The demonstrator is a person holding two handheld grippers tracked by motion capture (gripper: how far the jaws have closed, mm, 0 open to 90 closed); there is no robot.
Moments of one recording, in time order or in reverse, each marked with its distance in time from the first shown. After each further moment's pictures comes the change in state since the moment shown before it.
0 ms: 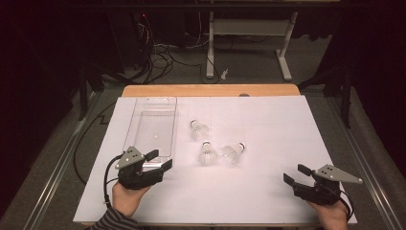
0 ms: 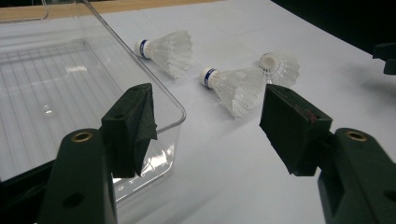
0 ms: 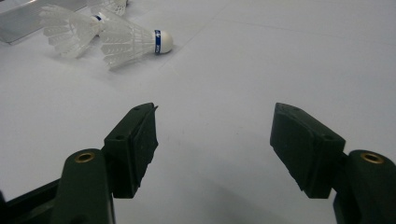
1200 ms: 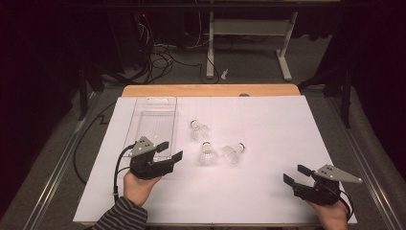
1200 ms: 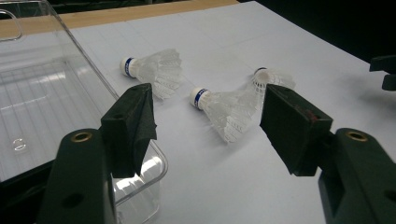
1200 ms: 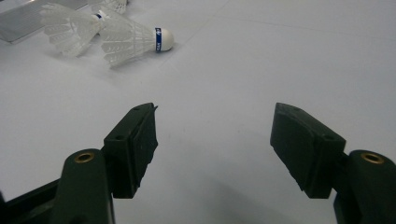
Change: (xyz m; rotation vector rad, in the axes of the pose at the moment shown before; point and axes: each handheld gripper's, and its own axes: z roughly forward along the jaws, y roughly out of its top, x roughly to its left) left arm -0.006 0.023 0.026 0.005 -0.020 0.024; right arm -0.001 0.000 0.001 0.009 0.005 0.006
